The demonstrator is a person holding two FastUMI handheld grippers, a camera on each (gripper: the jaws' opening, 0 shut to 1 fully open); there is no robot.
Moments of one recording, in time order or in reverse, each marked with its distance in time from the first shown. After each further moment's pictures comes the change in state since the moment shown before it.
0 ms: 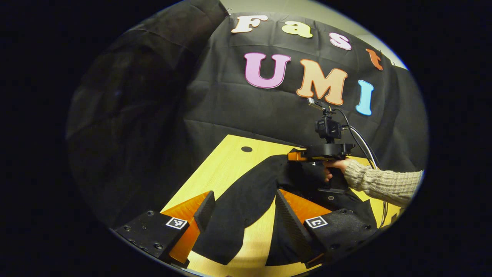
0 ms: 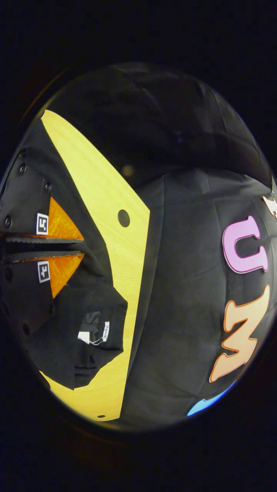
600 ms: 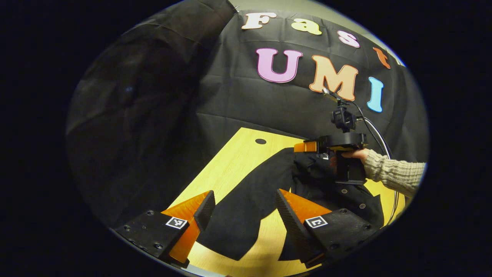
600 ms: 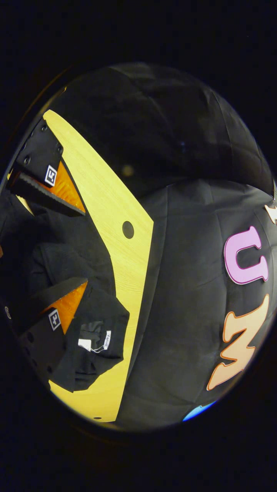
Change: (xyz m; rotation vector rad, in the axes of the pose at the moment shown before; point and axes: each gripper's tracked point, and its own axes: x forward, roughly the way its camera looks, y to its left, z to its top) left arm 0.004 0.024 -0.023 -0.004 0.030 0.078; right arm -0.019 0.013 0.006 -0.022 -0.025 0.052
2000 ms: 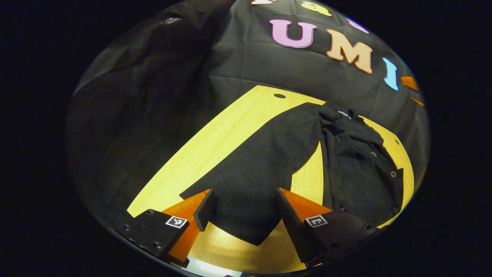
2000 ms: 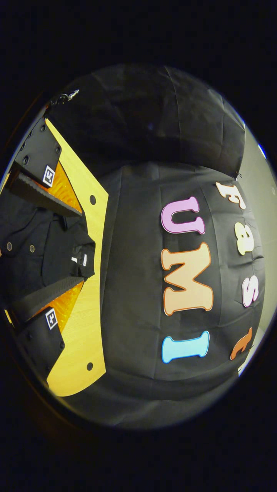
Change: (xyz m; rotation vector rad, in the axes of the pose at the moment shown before) left arm 0.006 0.037 -0.133 -0.023 0.243 0.118; right arm -0.284 -0.102 0.016 0.105 -0.297 -0.224
